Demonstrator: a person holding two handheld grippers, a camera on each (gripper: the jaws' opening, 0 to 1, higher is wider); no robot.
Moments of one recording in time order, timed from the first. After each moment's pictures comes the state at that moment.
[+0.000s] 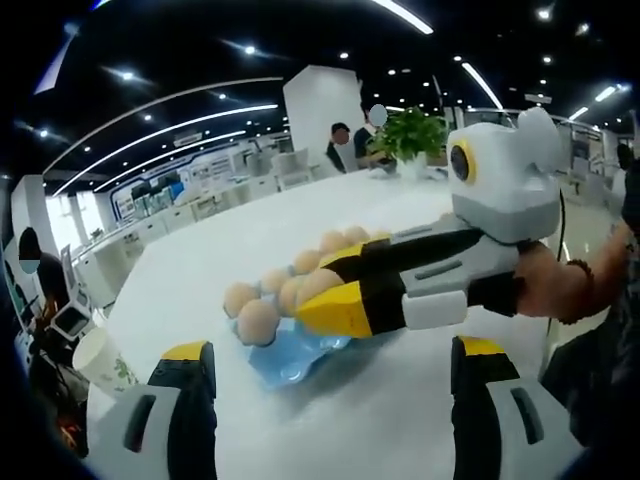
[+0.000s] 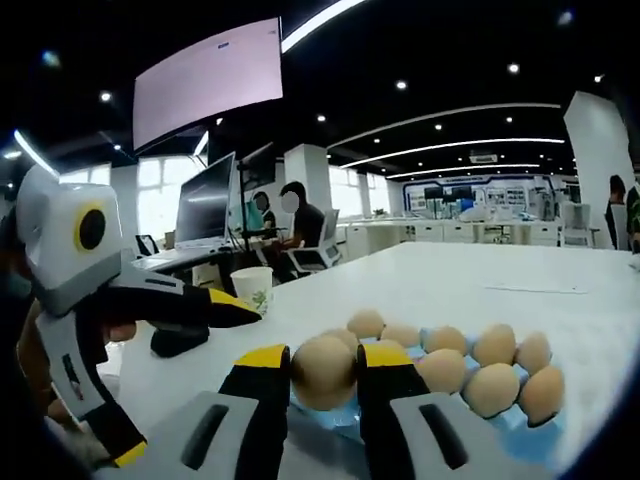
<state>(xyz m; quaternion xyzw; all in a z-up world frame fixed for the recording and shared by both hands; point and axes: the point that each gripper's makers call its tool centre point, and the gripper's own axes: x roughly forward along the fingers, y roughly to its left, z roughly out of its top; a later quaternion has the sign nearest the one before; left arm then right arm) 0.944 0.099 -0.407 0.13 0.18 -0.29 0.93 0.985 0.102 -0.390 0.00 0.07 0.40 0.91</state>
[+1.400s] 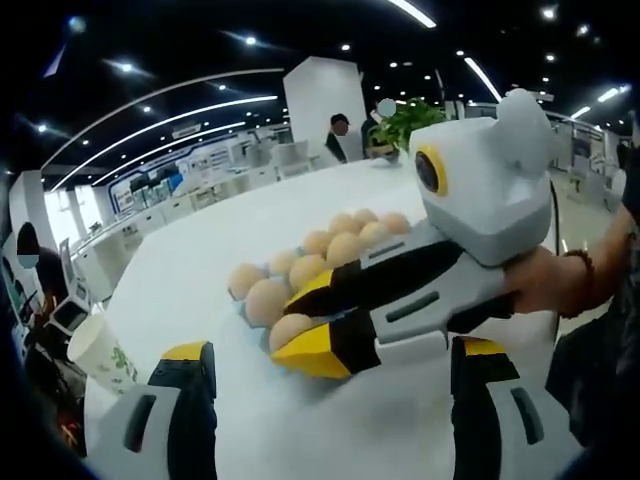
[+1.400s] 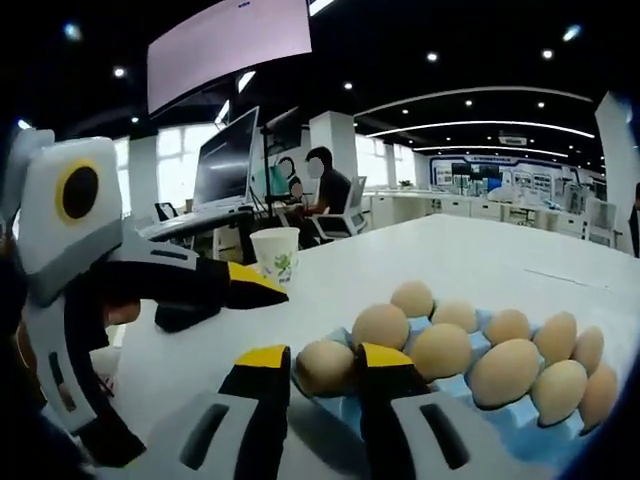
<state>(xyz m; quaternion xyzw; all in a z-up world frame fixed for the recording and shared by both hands) 0.951 0.119 -0.422 0.13 0.20 -0.28 0.93 0.981 0.140 -0.420 -0.02 0.13 0.45 0.88</state>
